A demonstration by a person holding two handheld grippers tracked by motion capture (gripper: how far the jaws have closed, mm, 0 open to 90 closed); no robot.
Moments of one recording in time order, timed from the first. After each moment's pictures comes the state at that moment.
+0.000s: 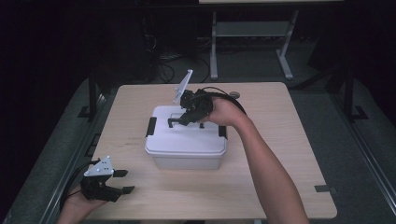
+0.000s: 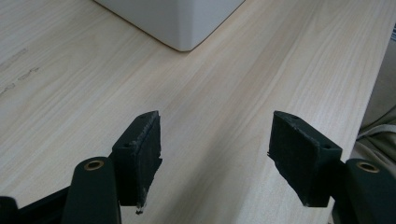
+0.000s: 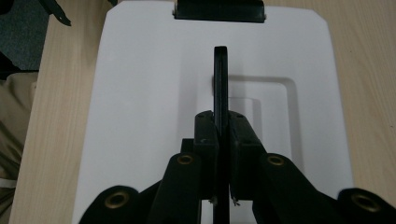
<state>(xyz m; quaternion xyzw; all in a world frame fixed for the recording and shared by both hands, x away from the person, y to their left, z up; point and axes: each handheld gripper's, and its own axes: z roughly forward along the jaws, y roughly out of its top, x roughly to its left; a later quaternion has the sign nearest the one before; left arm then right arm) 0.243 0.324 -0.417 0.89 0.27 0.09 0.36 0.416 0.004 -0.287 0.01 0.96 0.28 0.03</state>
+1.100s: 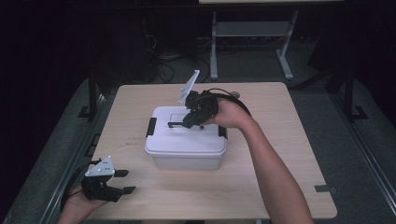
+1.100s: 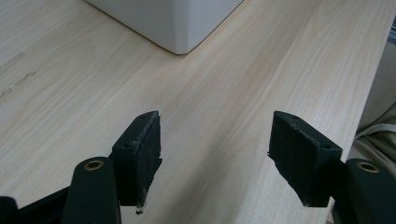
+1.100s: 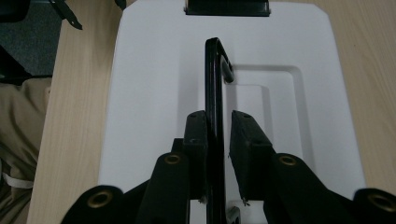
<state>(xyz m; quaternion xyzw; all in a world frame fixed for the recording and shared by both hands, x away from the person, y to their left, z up) 0.242 0.321 -0.415 0.89 0.27 0.09 0.35 0.409 -0.010 -0.285 0.02 0.96 0.28 0.02</state>
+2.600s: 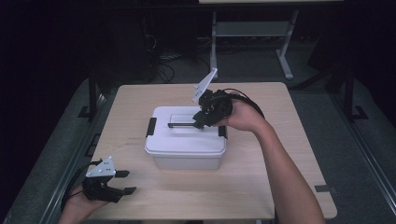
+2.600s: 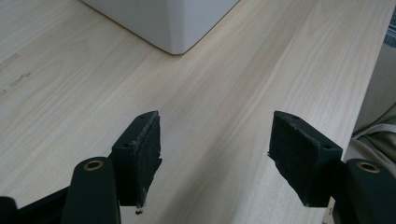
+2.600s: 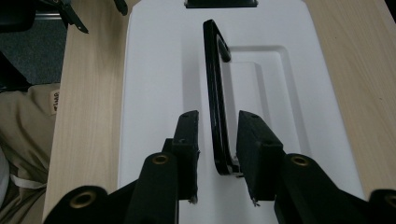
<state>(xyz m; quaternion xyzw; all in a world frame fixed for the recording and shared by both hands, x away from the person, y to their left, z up) 0.241 0.318 -0.415 0.89 0.27 0.08 0.35 0.396 -0.045 -0.274 0.05 0.95 0.31 0.03</state>
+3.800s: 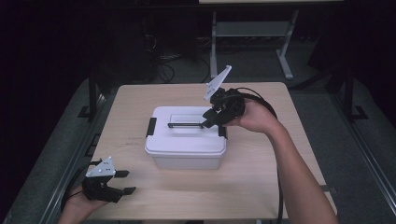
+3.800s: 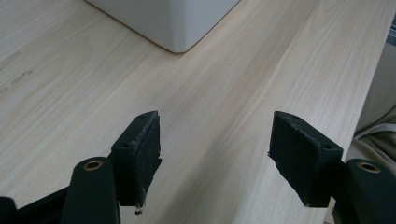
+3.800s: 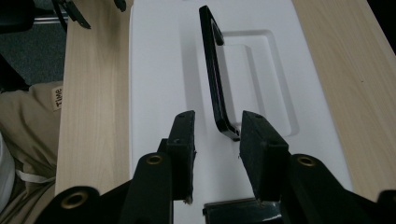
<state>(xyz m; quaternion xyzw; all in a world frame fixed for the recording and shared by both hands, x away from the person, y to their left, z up) 0.241 0.319 -0.416 0.89 0.27 0.08 0.35 0.385 -0.073 -0.261 0.07 0.95 0.31 0.04</state>
